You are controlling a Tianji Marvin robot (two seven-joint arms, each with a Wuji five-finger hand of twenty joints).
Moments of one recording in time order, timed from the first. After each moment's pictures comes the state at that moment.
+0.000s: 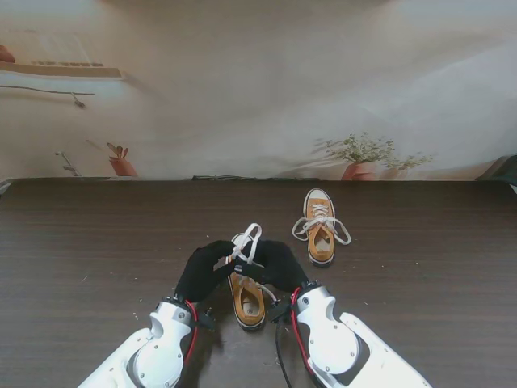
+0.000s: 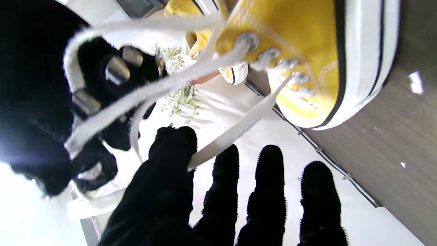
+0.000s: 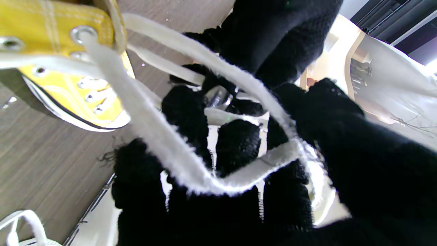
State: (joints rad) left arm 1.65 -1.21 -1.06 -1.47 0.51 -0.34 0.47; right arm -1.56 -1.24 0.88 -1.53 -0.24 -0.26 -0.33; left_hand 1.16 -0.21 0.05 -0.04 0.68 0.02 0.87 0.62 0.62 0.18 0.51 0.51 0.51 0.30 0.67 0.57 0.14 0.47 1.11 0.67; right_hand 0.51 -0.76 1.19 -0.29 0.97 -0.13 1.05 0.35 1.17 0.03 1.19 0.80 1.13 0.17 1.13 0.53 0.68 0.39 1.52 0.81
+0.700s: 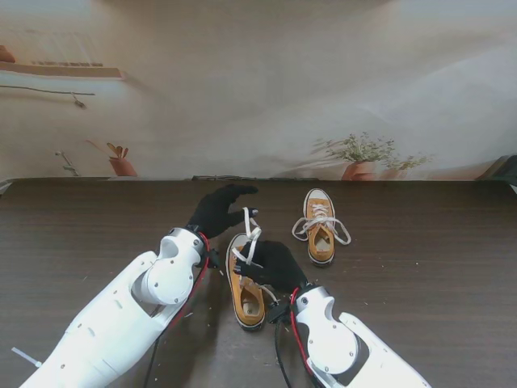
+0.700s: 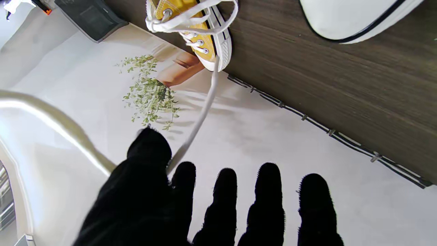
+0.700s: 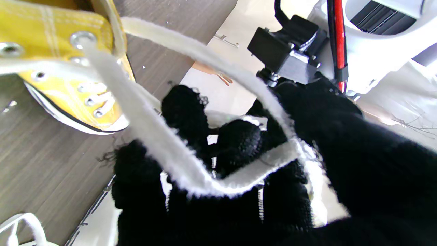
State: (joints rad) left arm 1.31 -1.18 -0.97 -1.48 0.44 0.00 0.16; right arm -1.56 -1.24 0.88 -1.54 -0.24 -0.25 -0.33; left_hand 0.97 -0.22 0.14 -0.02 0.43 0.05 0.33 0.29 0.36 0.18 0.40 0.49 0.32 0.29 0.57 0.57 0.01 0.42 0.99 0.67; right_hand 0.52 -0.76 1.19 -0.29 0.97 -0.12 1.05 0.35 1.17 0.03 1.19 0.80 1.13 0.17 1.13 0.53 0.68 0.39 1.52 0.80
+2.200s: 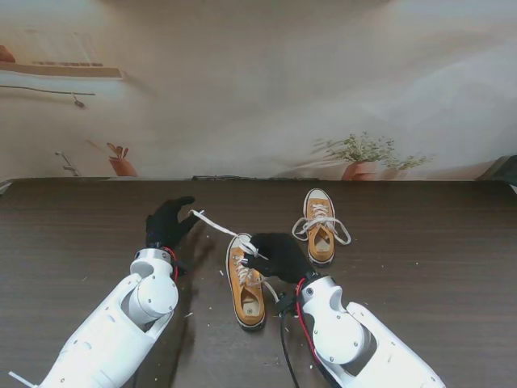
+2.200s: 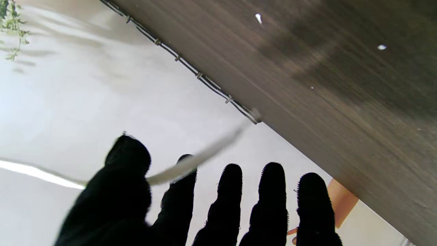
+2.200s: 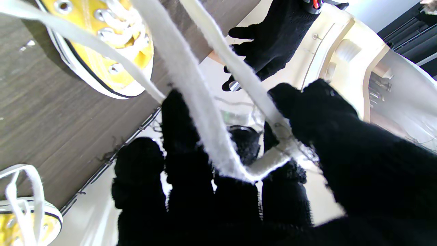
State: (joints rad) left arm 1.39 -1.23 -1.11 -1.30 0.43 0.12 0.46; right arm -1.55 -1.22 0.92 -1.58 -0.33 -0.17 -0.30; left_hand 0.82 -0.17 0.17 -0.05 0.50 0.05 0.37 0.30 0.41 0.24 0.43 0.48 0.32 0.33 0.59 0.57 0.01 0.40 1.01 0.67; right_hand 0.53 -0.75 1.19 -0.29 0.97 -0.10 1.05 0.35 1.20 0.05 1.24 0.82 1.13 0.17 1.16 0.53 0.68 0.39 1.52 0.80
